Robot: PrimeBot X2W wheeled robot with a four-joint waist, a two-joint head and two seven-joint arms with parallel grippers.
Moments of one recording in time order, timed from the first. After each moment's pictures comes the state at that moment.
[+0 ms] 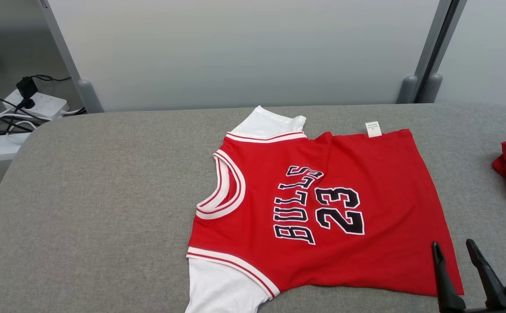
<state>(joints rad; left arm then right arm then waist) 0.18 0.11 -0.31 0.34 -0.31 -0.02 0.05 0.17 -0.10 0.00 0.05 0.26 0.13 -0.25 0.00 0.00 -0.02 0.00</state>
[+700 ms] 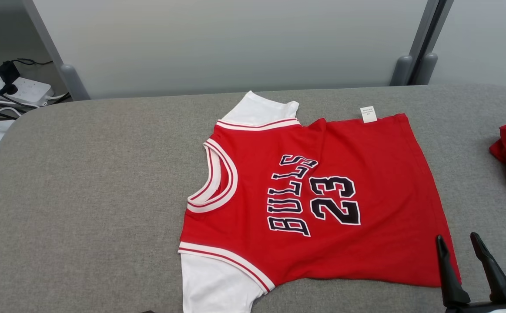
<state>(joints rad) 0.09 0.09 -0.34 0.44 -0.32 -0.02 0.00 0.15 -0.12 0.00 0.05 0.26 0.13 -0.25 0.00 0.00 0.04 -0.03</state>
